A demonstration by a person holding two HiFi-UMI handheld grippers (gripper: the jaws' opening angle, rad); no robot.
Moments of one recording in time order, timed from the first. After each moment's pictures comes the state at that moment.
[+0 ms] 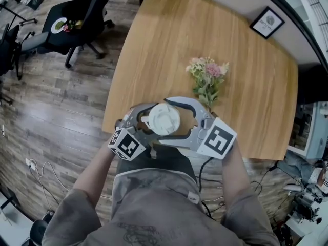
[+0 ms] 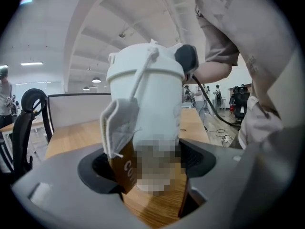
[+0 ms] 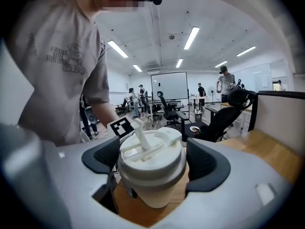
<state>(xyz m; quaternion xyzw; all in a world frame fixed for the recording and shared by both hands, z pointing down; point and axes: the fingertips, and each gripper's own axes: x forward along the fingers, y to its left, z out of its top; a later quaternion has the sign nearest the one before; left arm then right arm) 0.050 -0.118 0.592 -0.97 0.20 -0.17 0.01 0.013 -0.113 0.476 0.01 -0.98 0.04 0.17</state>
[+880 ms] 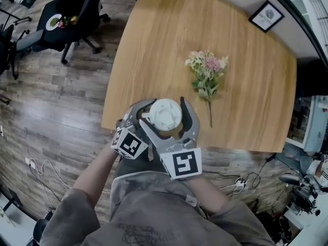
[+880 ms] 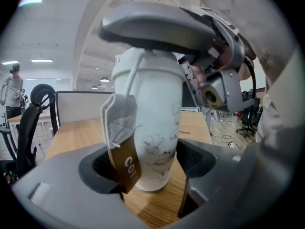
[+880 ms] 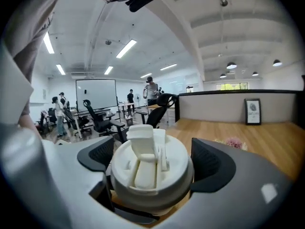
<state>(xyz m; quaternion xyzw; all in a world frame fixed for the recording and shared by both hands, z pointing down) 0.047 -0.116 0.593 -0.96 0.24 -0.15 -0.02 0.016 -0.146 0.484 0.46 -0.86 0.13 0.14</state>
